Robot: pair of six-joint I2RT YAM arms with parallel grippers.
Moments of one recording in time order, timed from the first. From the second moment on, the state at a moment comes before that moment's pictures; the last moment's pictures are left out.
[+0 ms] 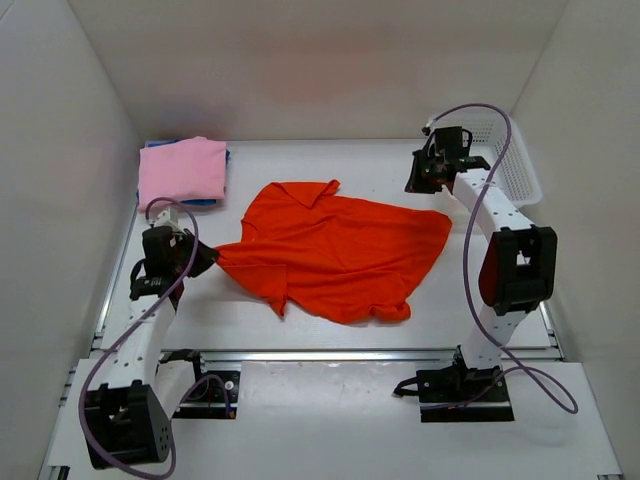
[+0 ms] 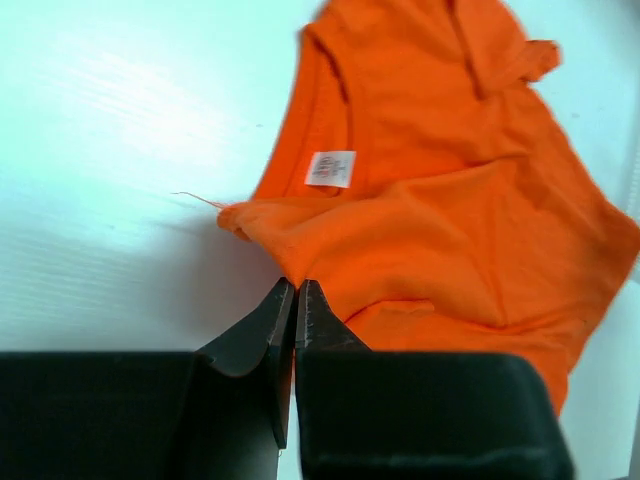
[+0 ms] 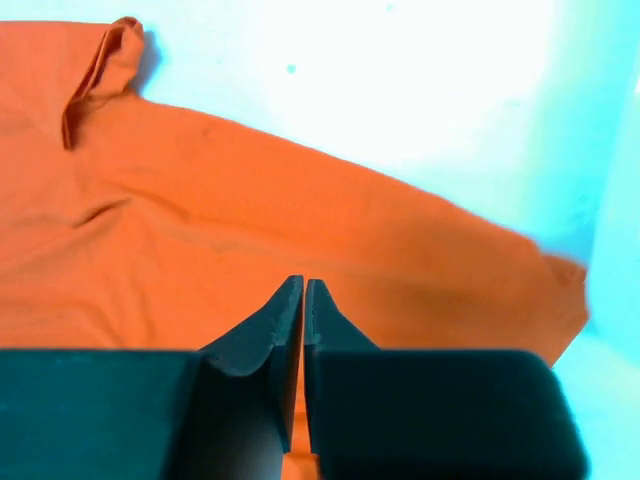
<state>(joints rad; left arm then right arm) 0.09 0.90 0.55 -0.25 0.25 -0.55 0.11 1.79 1.50 -0.53 -0.19 0.20</state>
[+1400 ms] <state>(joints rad) -0.43 1.32 0.57 -0.04 0.06 -0.78 0.12 1.28 0.70 -0.48 -0.30 0.33</state>
